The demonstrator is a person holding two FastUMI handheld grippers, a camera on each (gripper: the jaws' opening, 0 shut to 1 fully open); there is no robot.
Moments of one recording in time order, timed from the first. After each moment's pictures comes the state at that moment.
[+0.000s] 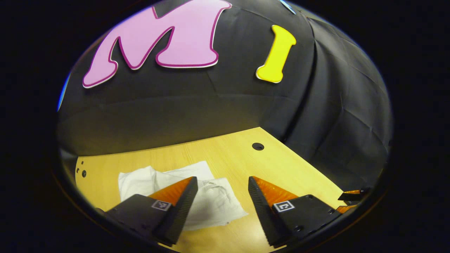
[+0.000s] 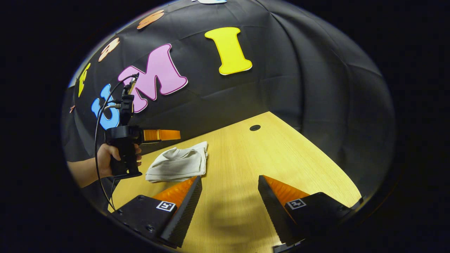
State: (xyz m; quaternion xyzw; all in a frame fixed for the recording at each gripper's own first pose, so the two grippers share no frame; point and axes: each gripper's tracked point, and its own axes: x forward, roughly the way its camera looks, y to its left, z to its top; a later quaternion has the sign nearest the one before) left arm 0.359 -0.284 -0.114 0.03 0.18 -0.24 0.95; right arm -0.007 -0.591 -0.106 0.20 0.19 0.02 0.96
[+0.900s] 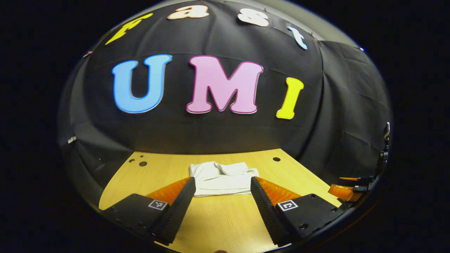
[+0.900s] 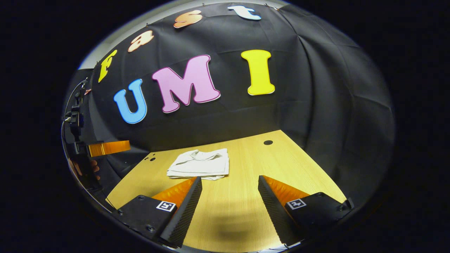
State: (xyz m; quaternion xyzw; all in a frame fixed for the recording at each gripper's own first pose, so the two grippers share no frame) left arm 0.110 -0.081 -0.041 -0.06 0.09 -0.11 0.99; right arm -0.107 -0.526 -0.010 0.13 0.13 0.04 0.98
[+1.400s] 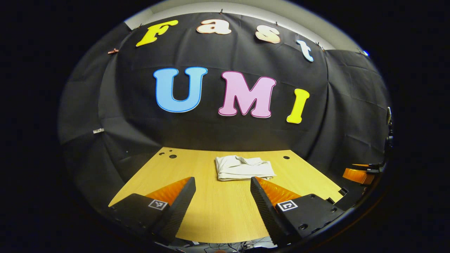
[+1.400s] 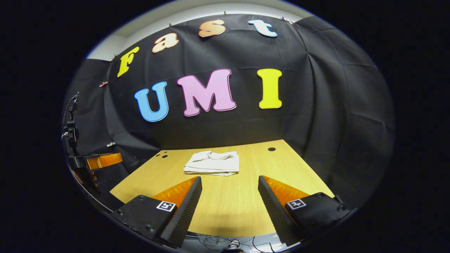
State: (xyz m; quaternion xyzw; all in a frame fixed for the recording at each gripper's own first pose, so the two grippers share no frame) left arm -0.034 0.009 -0.063 -0.05 0.05 -0.04 1.00; right arm -0.212 -0.490 0.028 0.09 0.10 0.06 0.99
